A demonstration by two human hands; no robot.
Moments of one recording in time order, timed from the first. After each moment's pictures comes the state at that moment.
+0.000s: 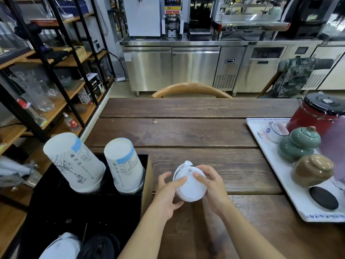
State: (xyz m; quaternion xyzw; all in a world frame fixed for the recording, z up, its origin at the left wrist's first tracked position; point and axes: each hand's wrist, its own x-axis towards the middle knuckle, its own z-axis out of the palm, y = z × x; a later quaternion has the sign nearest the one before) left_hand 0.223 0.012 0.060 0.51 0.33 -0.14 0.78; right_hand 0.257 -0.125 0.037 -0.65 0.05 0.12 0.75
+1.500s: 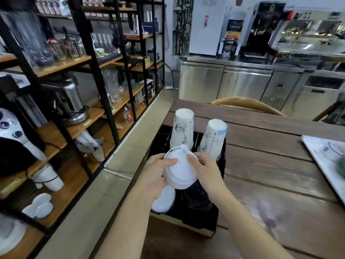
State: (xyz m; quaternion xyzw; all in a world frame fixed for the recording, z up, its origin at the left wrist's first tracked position) left_hand 0.024 0.212 0.149 0.52 0.25 0.01 0.82; right_hand 0.085 0.073 0.140 -0.75 -0.15 0.14 0.63
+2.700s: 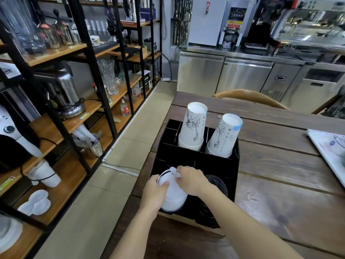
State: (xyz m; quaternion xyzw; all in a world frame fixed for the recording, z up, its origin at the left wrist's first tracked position) left_hand 0.009 0.236 0.066 0.71 0.35 0.03 0.60; right_hand 0.092 0.141 0.094 -0.93 -0.31 0.18 0.09
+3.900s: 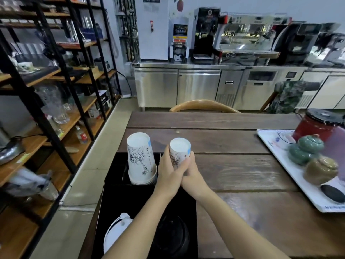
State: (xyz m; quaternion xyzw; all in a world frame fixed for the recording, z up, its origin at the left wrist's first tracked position) left_hand 0.166 0.134 0.134 0.76 0.09 0.09 0.64; right_hand 0.182 0.050 0.127 -0.78 -0.13 0.07 0.61
